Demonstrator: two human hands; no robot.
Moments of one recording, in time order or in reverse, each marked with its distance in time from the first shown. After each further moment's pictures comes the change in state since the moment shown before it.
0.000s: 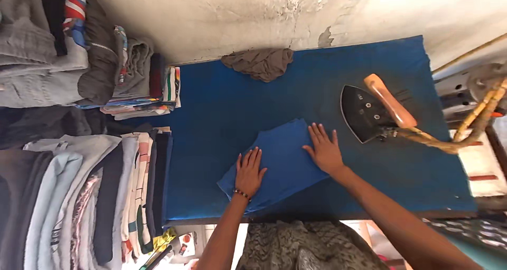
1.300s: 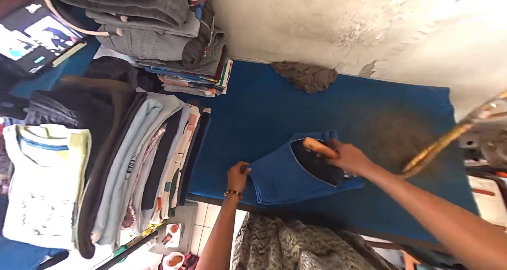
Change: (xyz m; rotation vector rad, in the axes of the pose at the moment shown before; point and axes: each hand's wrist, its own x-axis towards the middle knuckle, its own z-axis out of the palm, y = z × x) left_hand -0.070 -0.081 -0.079 -0.739 -0.090 -0.732; right_hand 0.047 -0.101 -0.101 0.034 -0.559 0.243
